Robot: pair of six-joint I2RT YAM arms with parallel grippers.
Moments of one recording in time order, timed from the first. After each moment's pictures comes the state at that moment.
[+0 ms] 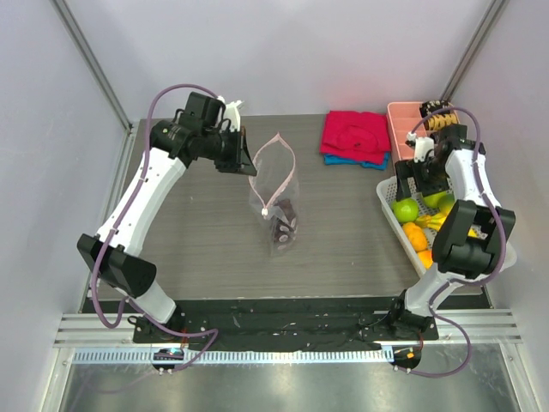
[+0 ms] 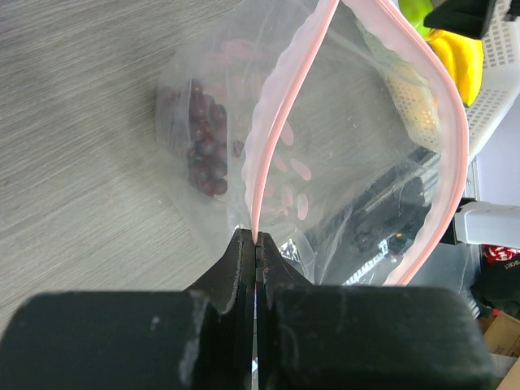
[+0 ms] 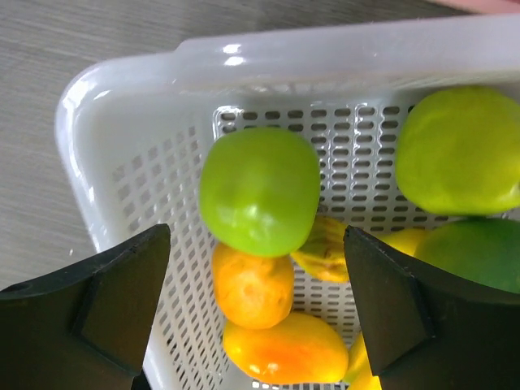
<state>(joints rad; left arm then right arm) -0.44 1.63 1.87 -1.07 0.42 -0.34 -0.29 1.70 1.46 -1.01 -0.27 -0.48</state>
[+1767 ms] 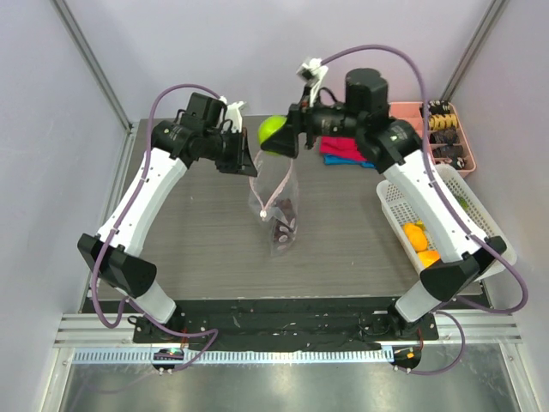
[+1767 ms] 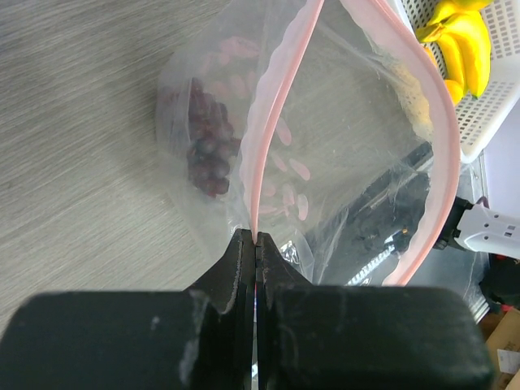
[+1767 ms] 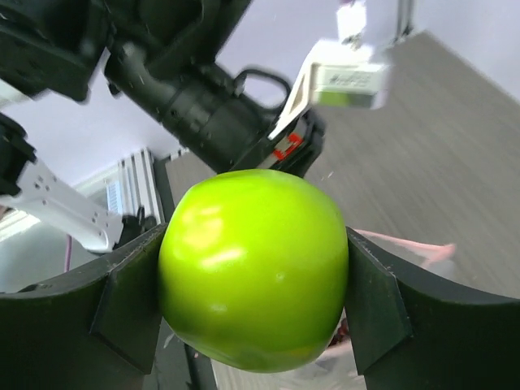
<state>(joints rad) -0.44 1.63 1.86 -1.07 0.42 -0.32 0.52 1.57 1.93 -0.53 -0.72 0.16</state>
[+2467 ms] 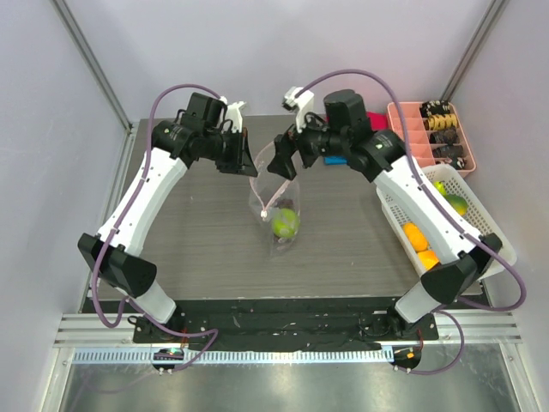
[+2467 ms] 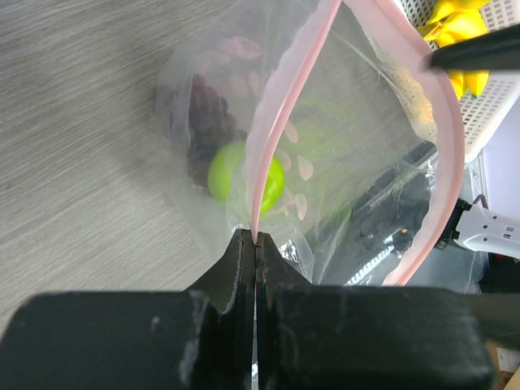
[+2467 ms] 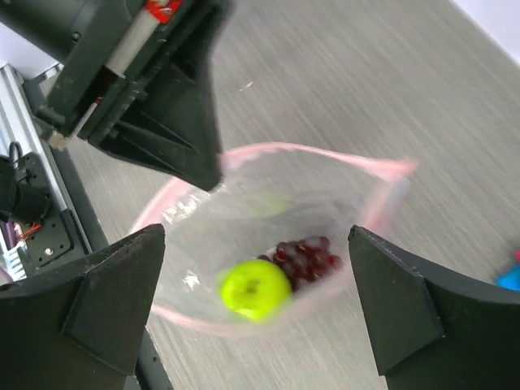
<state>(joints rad) -0.44 1.63 1.86 -1.07 0.42 -0.32 0.62 1.58 1.80 -0.68 -0.41 -0.09</state>
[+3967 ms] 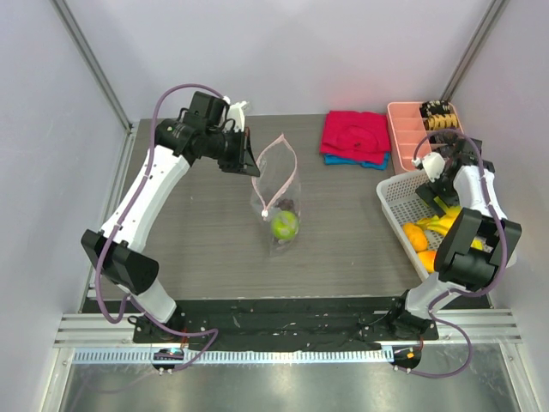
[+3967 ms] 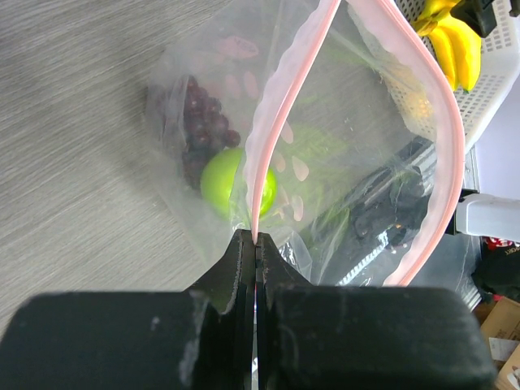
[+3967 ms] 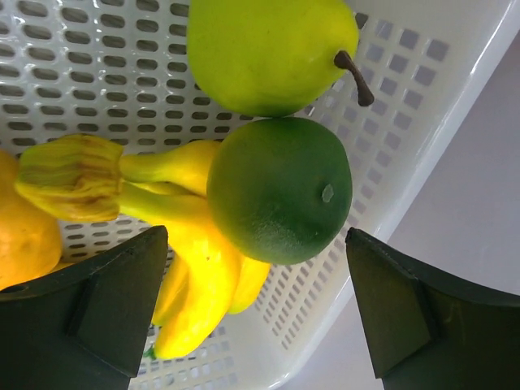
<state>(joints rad) -0.44 1.65 1.88 -1.07 0.45 -0.31 -0.40 1.64 1.28 -0.80 0.10 -0.98</state>
